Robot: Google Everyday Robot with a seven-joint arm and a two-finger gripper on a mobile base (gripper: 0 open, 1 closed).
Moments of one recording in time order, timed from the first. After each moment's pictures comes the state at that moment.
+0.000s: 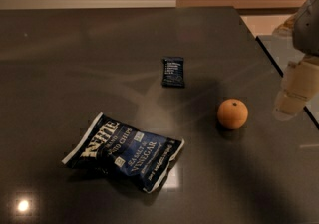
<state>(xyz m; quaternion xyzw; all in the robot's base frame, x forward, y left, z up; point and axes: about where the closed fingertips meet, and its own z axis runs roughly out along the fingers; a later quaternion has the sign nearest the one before) 0.438 -0.217 0.976 -0.60 0.78 -0.03 0.16</state>
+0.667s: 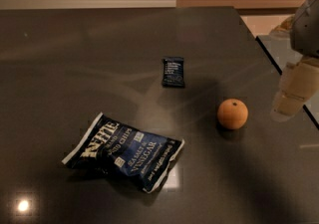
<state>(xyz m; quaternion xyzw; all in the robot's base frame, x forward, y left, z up) 0.439 -0.213 0.973 -0.61 0.77 -0.02 0.17</state>
